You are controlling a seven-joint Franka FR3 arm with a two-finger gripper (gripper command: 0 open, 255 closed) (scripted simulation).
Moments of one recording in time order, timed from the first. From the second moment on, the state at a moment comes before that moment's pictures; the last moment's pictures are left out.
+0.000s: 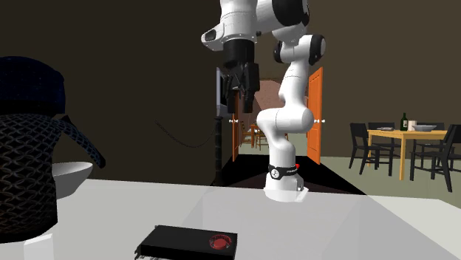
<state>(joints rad) -0.05 -0.50 0.24 -2.34 0.10 1.83 0.53</state>
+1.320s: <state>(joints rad) -0.07 0.25 0.37 -1.97 -0.15 2.19 1.20</state>
